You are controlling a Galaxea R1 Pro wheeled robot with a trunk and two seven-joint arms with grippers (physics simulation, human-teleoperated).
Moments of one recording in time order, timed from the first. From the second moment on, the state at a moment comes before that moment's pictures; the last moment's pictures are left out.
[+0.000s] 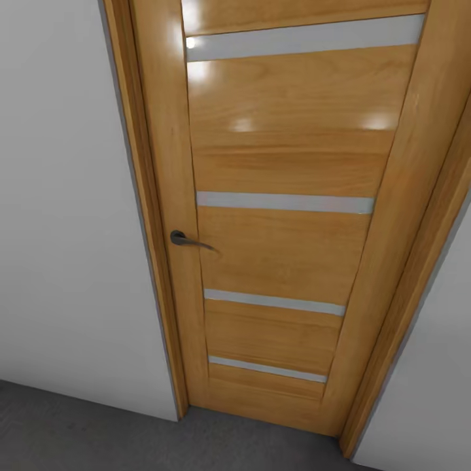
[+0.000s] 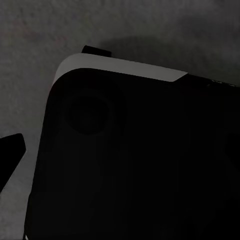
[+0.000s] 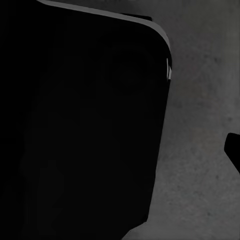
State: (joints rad) left arm 0.00 -0.03 0.01 -0.09 0.23 -0.09 0.00; right arm 0.00 0.00 0.00 0.00 0.10 -0.09 -0.01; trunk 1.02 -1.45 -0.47
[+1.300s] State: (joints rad) left arm 0.00 -0.03 0.01 -0.09 0.23 -0.09 0.00; right arm 0.00 0.00 0.00 0.00 0.10 -0.10 -0.01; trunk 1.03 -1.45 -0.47
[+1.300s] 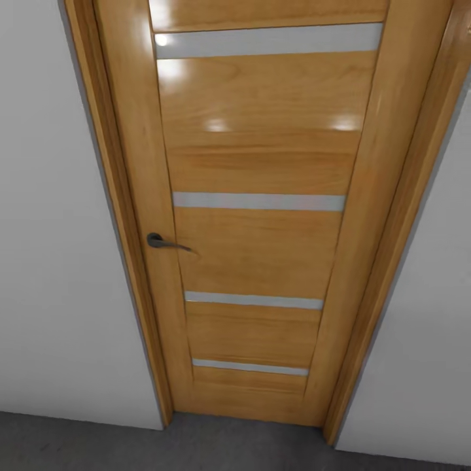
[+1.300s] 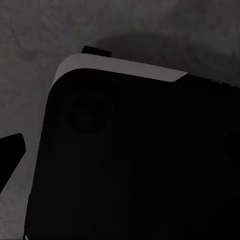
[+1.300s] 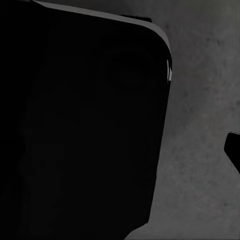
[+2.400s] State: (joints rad) left arm 0.00 -0.03 0.01 -0.09 0.23 -0.09 0.00; right arm 0.00 0.00 0.01 0.00 0.11 -0.09 -0.01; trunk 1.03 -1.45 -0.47
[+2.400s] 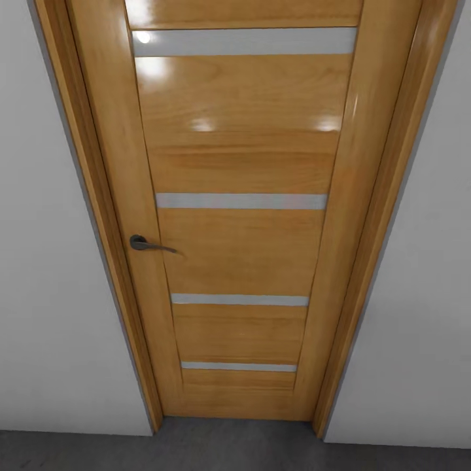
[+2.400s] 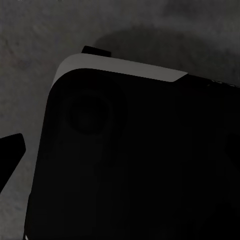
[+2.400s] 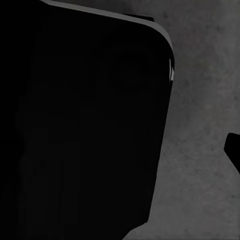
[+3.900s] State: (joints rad) left arm 0.00 -0.03 0.01 -0.09 0.23 -0.10 0.00; right arm -0.06 0.01 0.07 -1.28 0.17 0.66 0.01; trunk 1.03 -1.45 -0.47
